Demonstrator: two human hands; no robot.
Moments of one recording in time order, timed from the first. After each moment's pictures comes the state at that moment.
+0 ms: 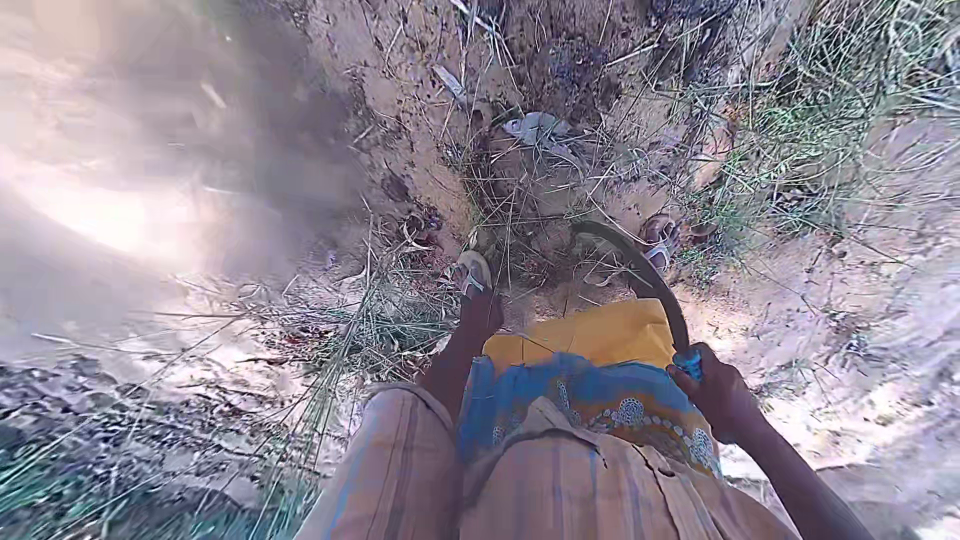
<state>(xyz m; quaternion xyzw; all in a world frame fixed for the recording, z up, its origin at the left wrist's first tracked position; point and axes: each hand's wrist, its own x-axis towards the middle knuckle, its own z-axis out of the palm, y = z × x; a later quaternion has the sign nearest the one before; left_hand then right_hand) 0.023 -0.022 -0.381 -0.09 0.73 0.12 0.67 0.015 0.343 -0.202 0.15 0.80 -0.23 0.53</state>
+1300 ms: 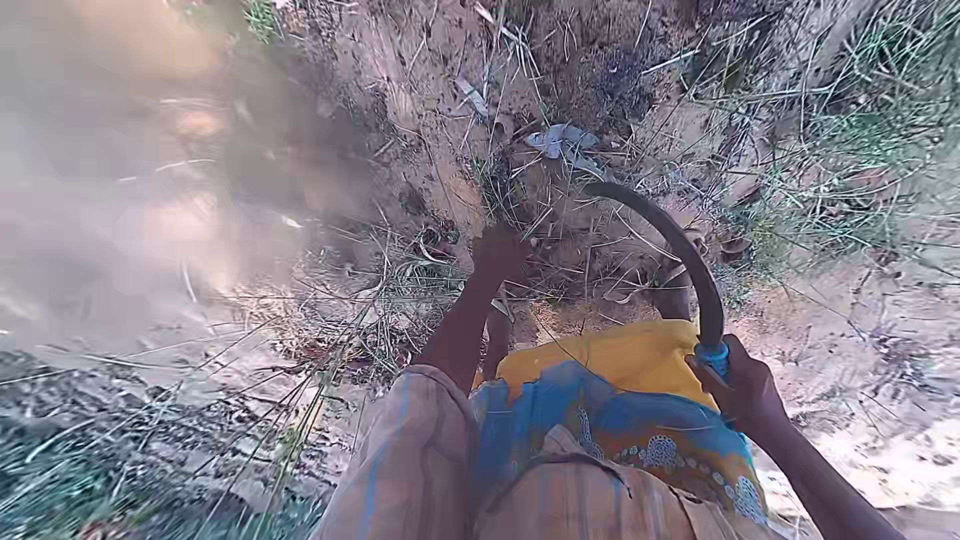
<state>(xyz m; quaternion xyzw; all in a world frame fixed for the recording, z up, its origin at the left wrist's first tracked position) -0.099 -0.029 -0.419 -0.13 0.81 0.18 0.54 0.000 0.321 -0.252 0.13 0.86 -0.29 0.41</state>
